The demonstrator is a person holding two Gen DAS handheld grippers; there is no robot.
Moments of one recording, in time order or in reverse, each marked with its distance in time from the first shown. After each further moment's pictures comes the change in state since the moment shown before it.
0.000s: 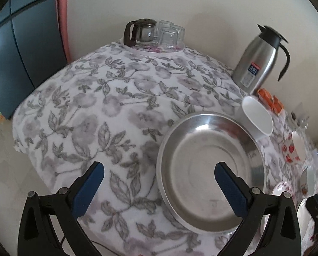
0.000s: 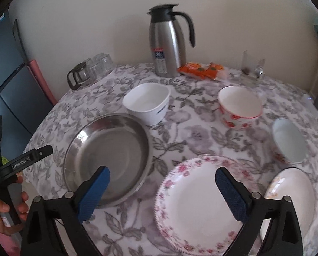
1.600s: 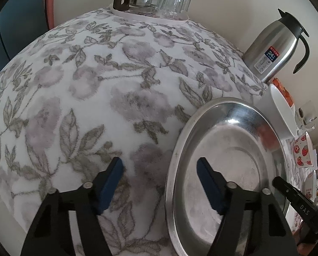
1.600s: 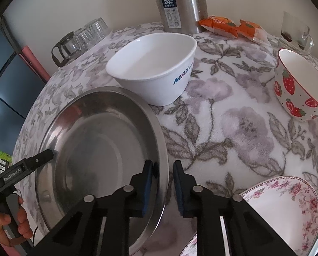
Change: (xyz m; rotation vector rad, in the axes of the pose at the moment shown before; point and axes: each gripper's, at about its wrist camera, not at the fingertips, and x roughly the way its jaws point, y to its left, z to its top) left arm 0.103 0.017 0.013 -0.019 0.154 -0.081; right arm 0.147 0.013 0.013 0.020 0.204 0.072
